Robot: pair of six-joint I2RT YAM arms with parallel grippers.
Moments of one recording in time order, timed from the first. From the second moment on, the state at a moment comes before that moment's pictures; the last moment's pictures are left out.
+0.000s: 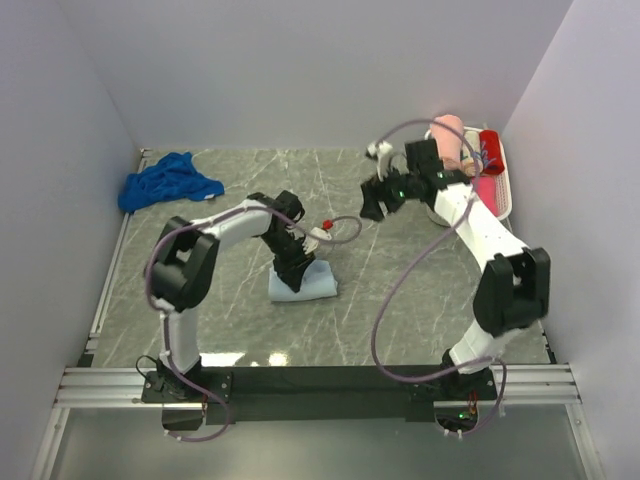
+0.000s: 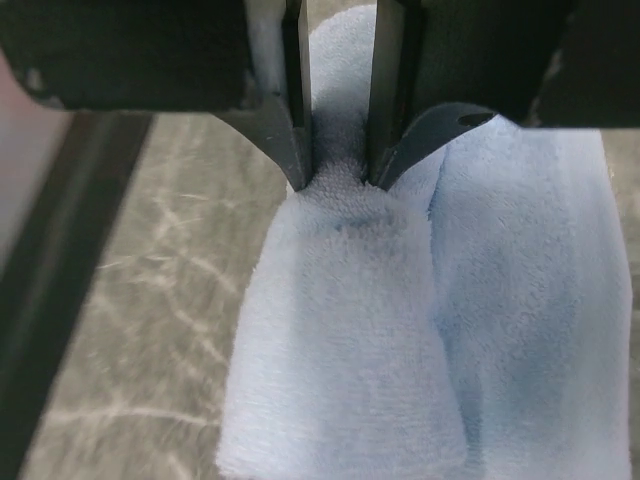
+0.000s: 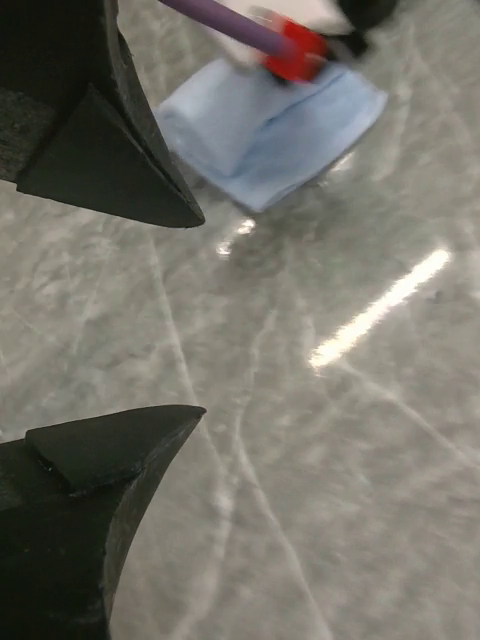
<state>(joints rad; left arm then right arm) -0.57 1.90 1.33 -0.91 0.60 0.70 0.26 1.71 1.53 -0.62 -0.55 -0.34</state>
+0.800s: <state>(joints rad) -0.40 2.42 1.87 -1.47 0.88 0.64 0.83 1.45 0.92 -0.33 -0.22 -0.65</state>
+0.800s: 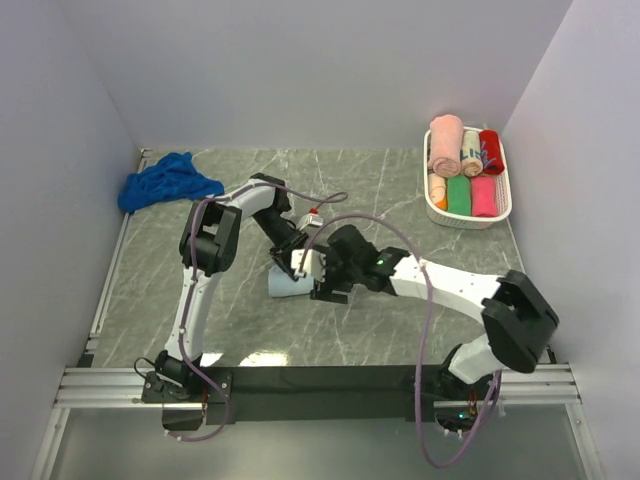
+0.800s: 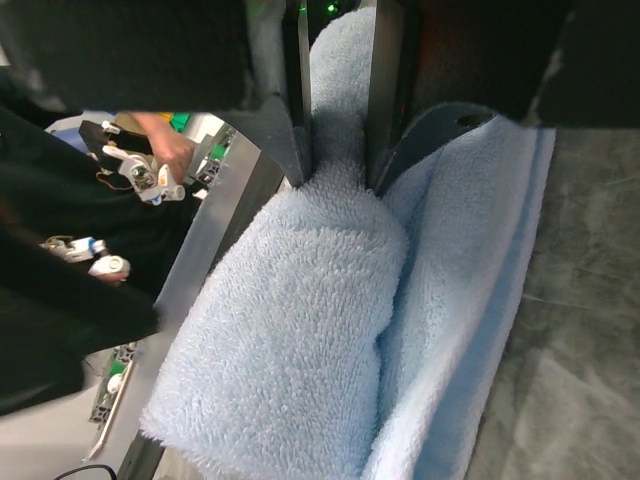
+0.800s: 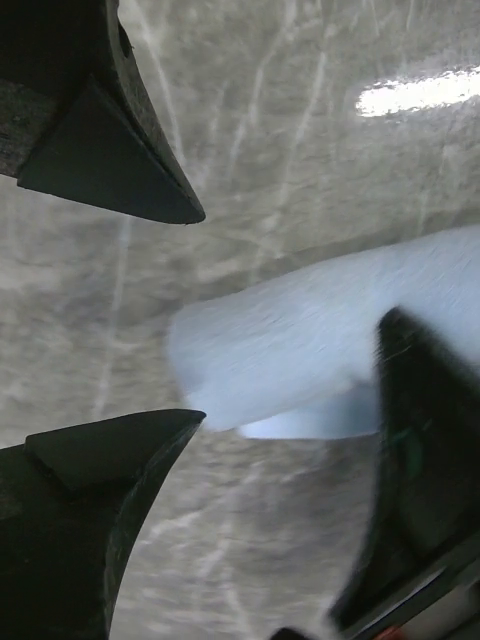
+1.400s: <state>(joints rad) -0.34 2.41 1.84 -1.46 0.91 0.63 0.87 1.76 1.10 -0.30 -0.19 -0.84</state>
